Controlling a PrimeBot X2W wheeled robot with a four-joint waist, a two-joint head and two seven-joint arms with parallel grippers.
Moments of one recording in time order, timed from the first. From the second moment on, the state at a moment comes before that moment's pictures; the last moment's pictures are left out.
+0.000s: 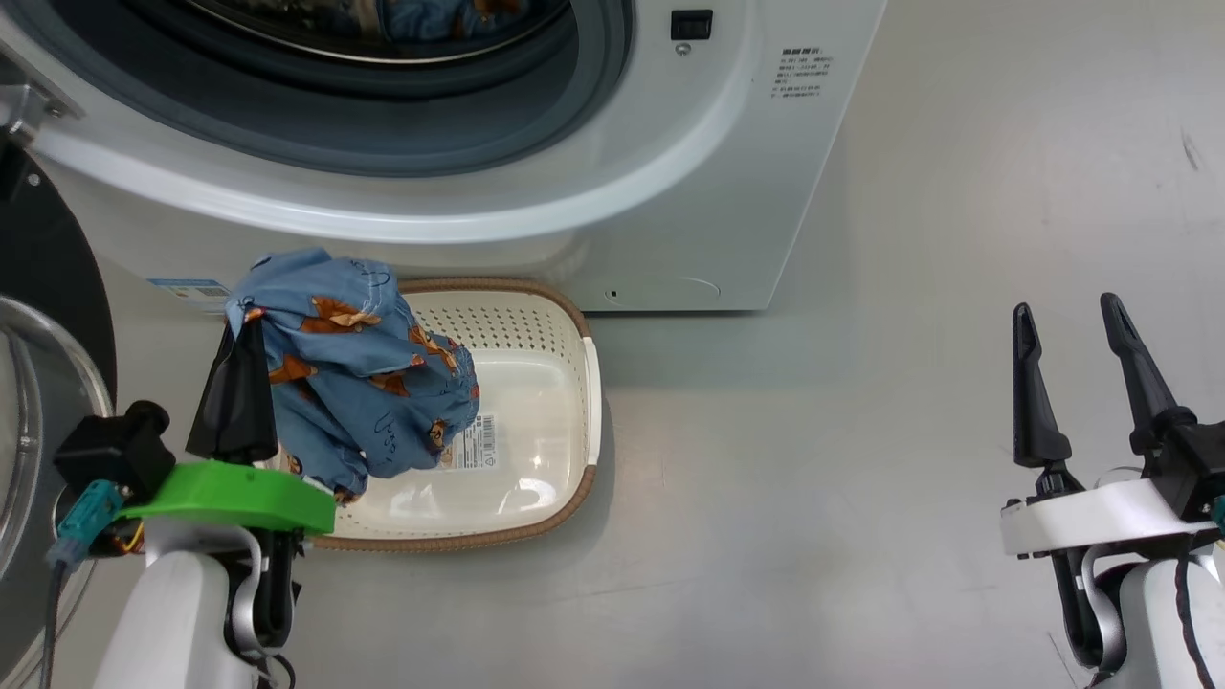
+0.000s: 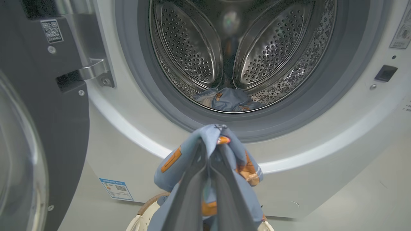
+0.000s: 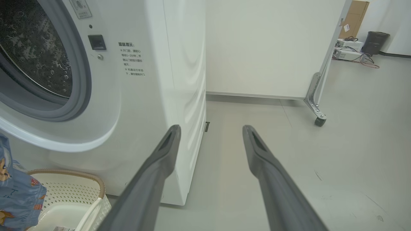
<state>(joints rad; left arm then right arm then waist) -0.24 0.09 -0.07 0.24 -0.45 -0.12 -0.26 -0.09 -0.10 0.00 0.04 0.08 0.11 -0.26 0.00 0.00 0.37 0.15</state>
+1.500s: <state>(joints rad) 0.32 0.08 -0.01 -0.22 -0.31 -0.04 -0.26 0.19 -0.07 0.12 0.07 0.14 0.12 -0.26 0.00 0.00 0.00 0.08</state>
